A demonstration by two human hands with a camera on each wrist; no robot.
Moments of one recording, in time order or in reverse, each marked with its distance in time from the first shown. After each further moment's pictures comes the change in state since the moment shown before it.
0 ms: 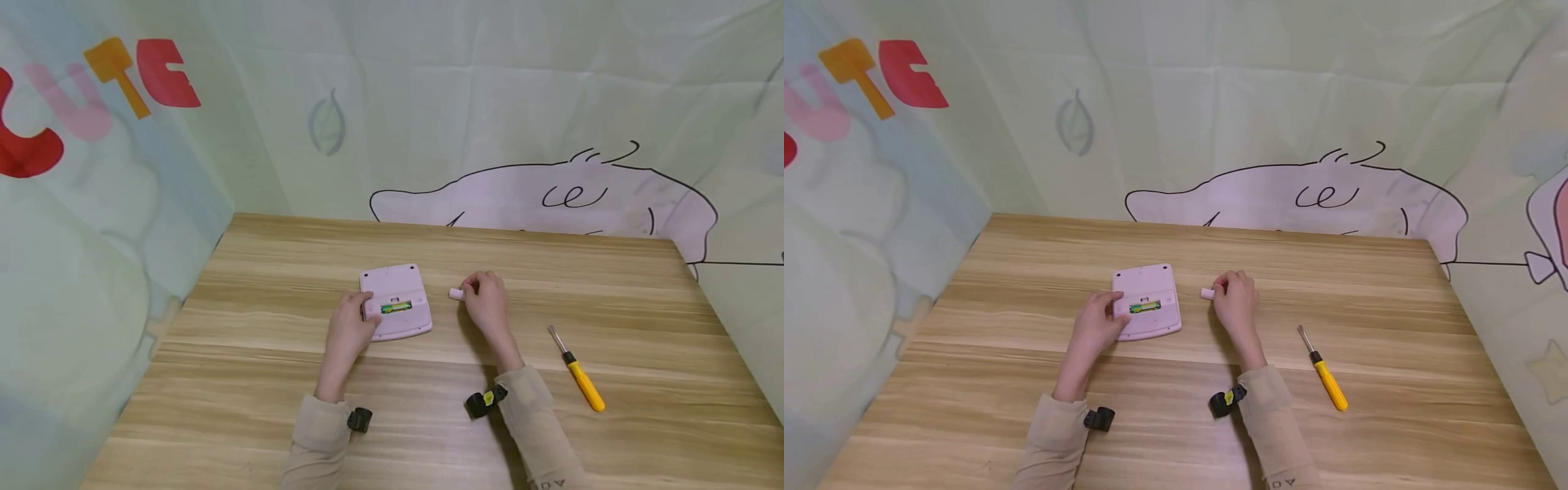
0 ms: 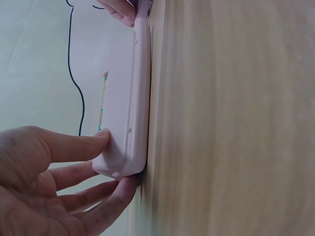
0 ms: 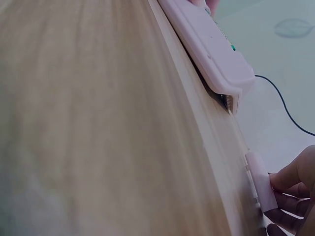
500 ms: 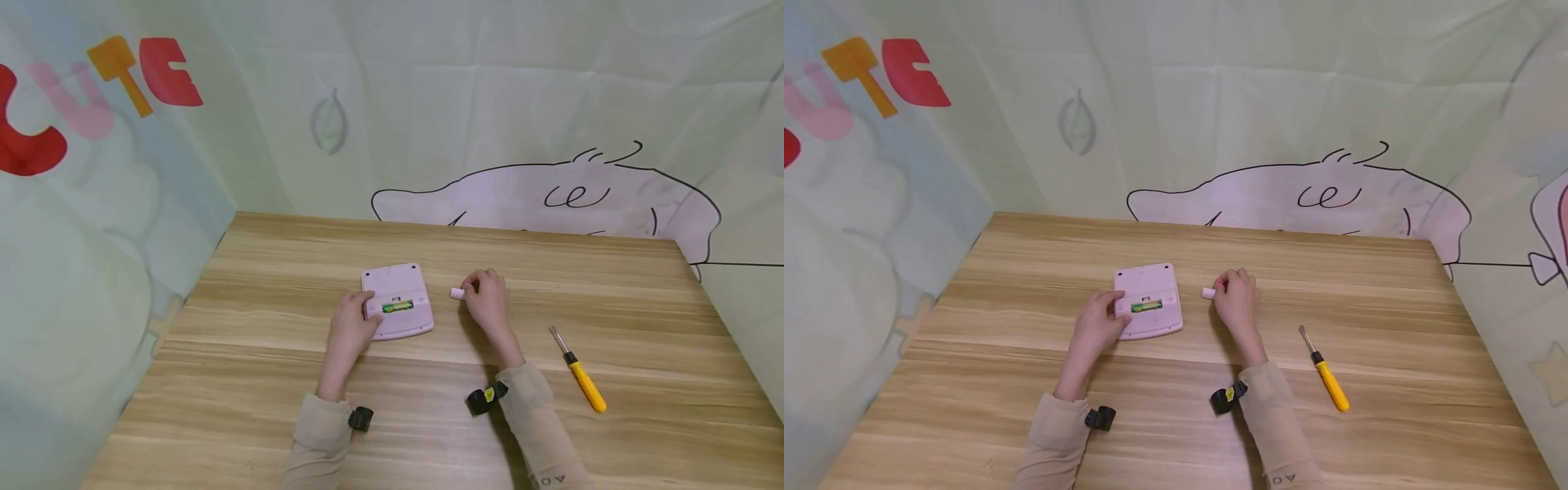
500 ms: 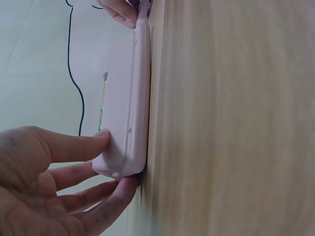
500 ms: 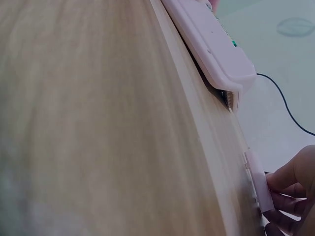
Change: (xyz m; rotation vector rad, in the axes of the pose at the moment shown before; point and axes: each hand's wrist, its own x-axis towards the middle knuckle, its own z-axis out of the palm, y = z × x) left_hand 0.000 0.000 0.000 0.003 -0.007 -0.014; right_hand 0.004 0.000 0.000 -0.071 -0.017 -0.006
